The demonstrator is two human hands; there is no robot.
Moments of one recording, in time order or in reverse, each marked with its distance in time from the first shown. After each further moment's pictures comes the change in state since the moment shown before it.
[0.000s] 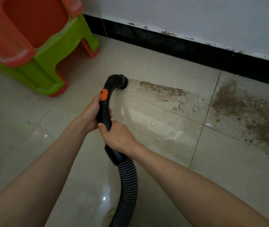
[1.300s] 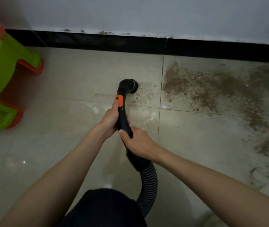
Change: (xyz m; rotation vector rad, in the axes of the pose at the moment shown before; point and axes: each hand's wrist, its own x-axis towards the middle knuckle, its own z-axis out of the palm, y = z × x) left_hand -0.041 -0.024 0.156 0.309 -0.208 -0.054; right_hand -0.091 0.075 -0.091 0.192 0.208 0.188
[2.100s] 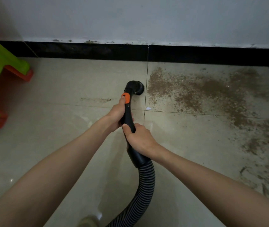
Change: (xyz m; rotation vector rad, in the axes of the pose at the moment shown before) left_hand 0.005 -0.017 0.076 0.129 -0.092 0.120; right_hand -0.019 0.052 -0.033 0.101 0.181 0.040
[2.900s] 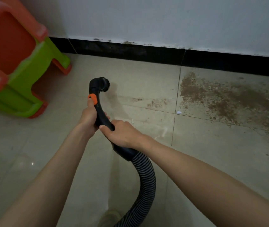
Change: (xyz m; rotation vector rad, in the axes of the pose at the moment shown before) left_hand -0.036 -0.013 -0.167 -0.301 0.442 0.079; right_hand 0.014 -0.094 0.098 -0.292 -0.331 -0.329
